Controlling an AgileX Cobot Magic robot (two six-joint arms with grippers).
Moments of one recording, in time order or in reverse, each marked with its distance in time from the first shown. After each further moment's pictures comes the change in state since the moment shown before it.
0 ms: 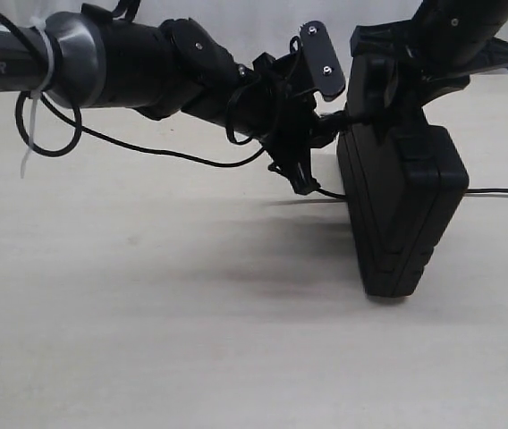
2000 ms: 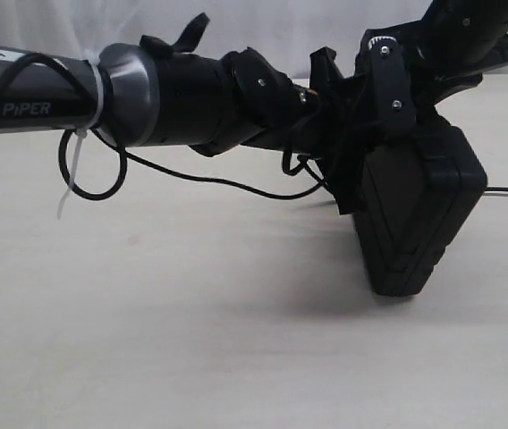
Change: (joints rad) left arm -0.170 0.008 -0.011 -0.026 -0.222 0.172; right arm -0.013 -0.004 0.000 -0.027 0.013 -0.048
